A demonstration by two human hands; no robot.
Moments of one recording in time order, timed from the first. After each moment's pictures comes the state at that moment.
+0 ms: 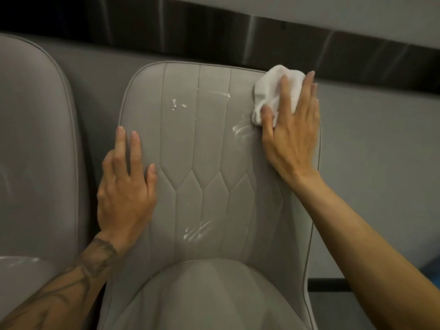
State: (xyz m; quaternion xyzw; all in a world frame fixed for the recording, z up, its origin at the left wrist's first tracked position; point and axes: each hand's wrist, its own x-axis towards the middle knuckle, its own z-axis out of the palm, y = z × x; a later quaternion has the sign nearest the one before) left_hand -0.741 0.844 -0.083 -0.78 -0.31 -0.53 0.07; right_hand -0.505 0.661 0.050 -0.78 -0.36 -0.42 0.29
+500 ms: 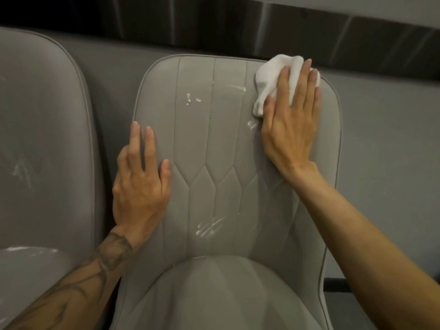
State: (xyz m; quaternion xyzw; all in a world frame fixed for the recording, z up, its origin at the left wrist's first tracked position) left_hand -0.741 0.841 -0.081 -0.78 -0.31 -0.53 0.06; right_hand -0.511 0.699 0.046 -0.77 -0.34 -0.47 0.25
